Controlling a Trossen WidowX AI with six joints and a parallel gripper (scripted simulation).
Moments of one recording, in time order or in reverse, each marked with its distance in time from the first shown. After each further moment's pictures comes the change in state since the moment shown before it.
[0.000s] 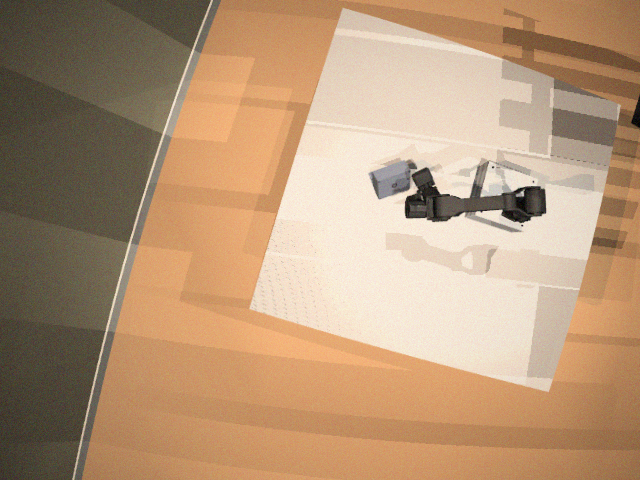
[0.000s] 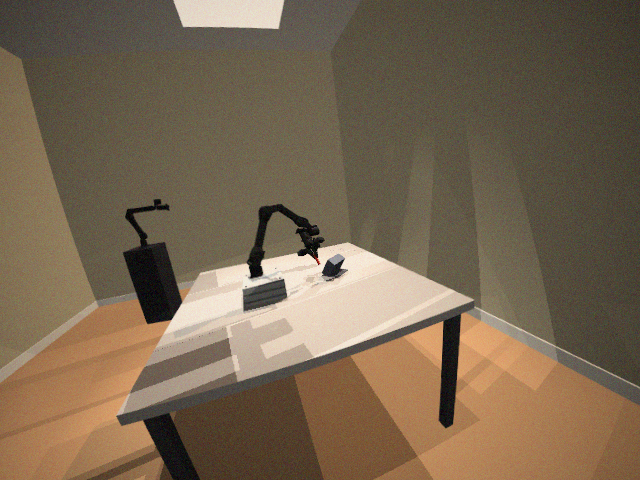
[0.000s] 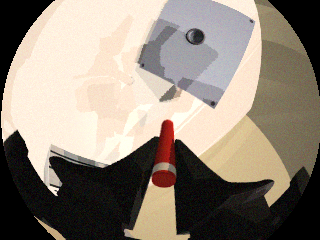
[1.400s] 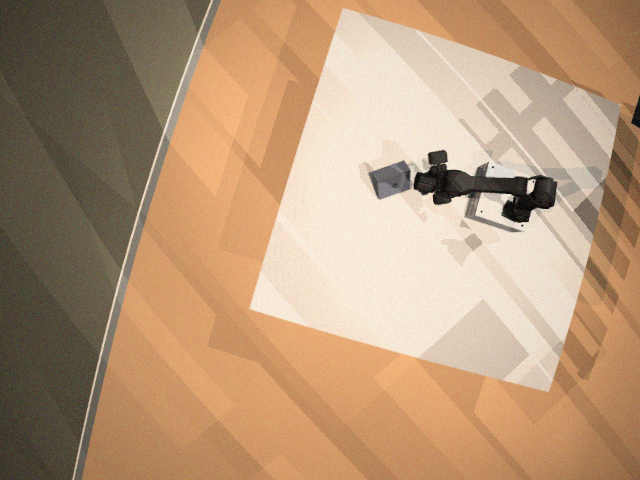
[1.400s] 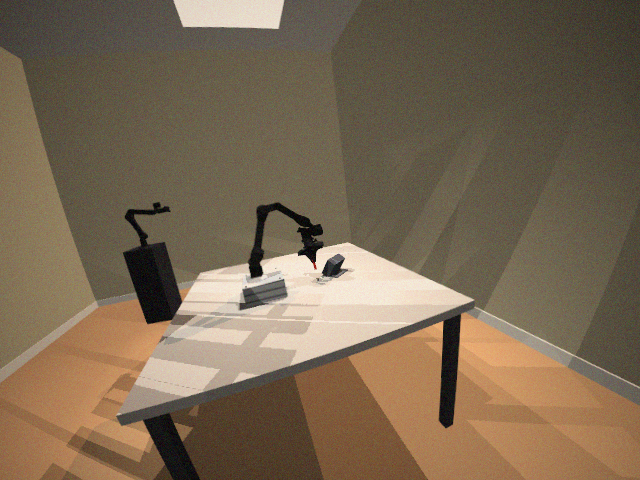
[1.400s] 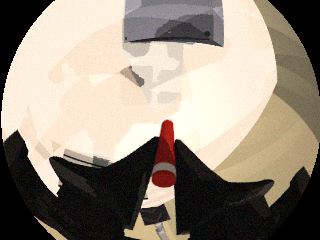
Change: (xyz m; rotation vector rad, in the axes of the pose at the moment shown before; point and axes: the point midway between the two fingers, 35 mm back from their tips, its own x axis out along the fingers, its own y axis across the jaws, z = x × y) arm 0.028 -0.009 -0.053 0.303 0.016 0.213
